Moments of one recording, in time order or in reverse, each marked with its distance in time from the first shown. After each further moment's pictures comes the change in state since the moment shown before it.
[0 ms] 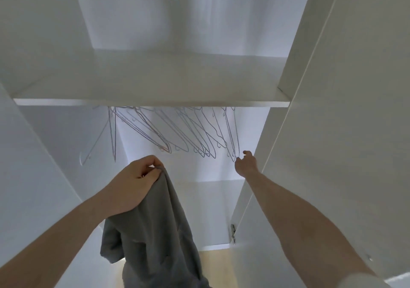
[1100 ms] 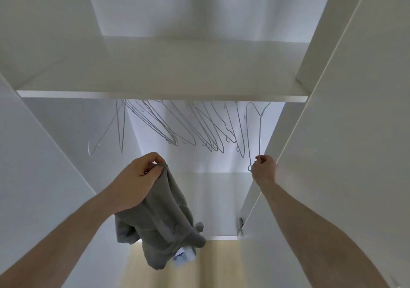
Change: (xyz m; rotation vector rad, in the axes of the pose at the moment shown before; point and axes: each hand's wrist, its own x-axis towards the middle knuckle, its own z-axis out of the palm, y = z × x) left_hand 0.023 0.001 0.021 0.011 0.066 -0.111; right_hand 0.022 0.042 0.001 0.310 0.155 0.067
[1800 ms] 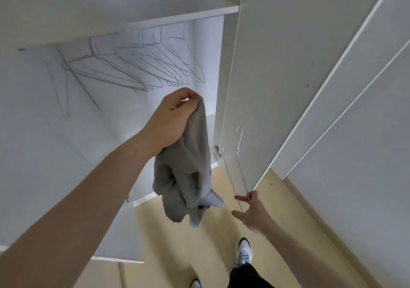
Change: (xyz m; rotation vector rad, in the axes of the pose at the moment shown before) left_hand -0.171 0.028 -0.023 -0.411 -0.307 0.405; right_hand -0.476 0.217 -0.036 -0.205 -0.251 0.186
